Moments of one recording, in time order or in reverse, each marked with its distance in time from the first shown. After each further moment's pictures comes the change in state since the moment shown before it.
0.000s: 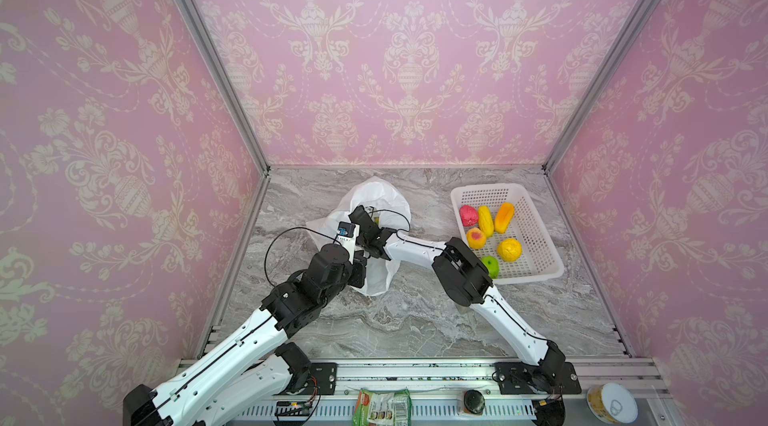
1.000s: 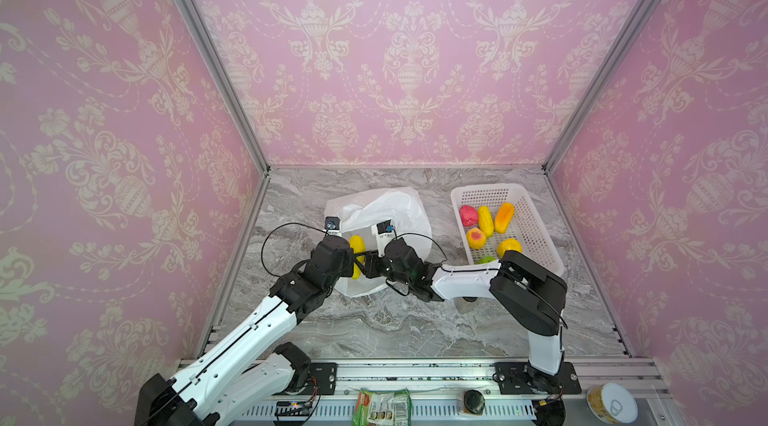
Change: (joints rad) left arm 0.136 0.116 0.002 -0.041 -0.172 -0.020; right arm 0.128 -0.684 -1.001 0.487 -0.163 -0.345
